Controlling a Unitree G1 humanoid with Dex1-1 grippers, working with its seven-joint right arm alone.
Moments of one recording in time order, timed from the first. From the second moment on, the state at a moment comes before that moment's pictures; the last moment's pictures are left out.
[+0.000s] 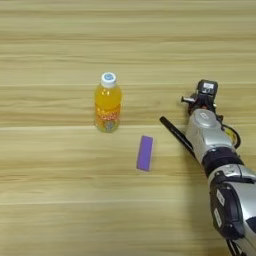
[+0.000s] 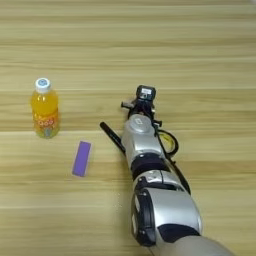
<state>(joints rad) -0.62 -0.13 -0.22 0.94 0.03 0.00 -0.31</state>
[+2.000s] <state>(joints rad) -0.11 -0.26 0.40 0.34 0.01 -0.41 1.00</state>
